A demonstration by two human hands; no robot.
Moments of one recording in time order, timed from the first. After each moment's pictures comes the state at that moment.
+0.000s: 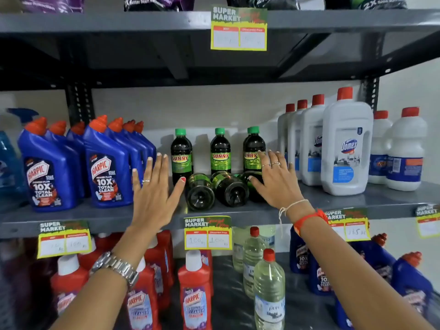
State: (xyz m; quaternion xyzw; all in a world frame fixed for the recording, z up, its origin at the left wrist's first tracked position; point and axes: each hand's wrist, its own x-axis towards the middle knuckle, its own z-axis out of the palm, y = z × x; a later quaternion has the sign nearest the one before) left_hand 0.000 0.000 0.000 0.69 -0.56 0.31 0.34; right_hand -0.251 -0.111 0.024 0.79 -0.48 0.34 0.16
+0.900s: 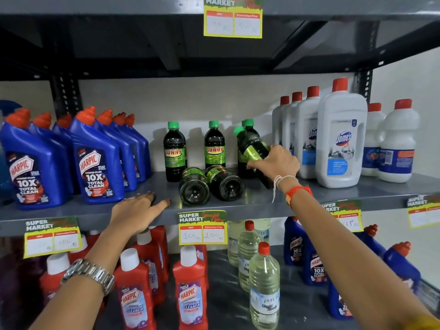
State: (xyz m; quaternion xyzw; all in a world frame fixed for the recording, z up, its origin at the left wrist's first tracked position) left_hand 0.035 0.006 -0.019 0.81 -0.55 0.16 0.15; right_hand -0.249 -0.132 0.052 0.68 -0.58 0.44 -0.01
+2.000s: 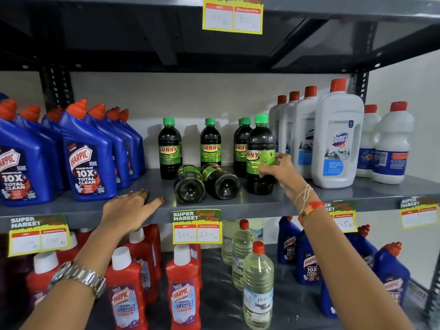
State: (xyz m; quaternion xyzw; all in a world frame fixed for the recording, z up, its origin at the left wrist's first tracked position) left_hand 0.031 0.008 -0.018 0.81 -0.55 0.16 0.15; right_hand -0.276 -0.151 0.026 0.63 -0.39 0.52 -0.41
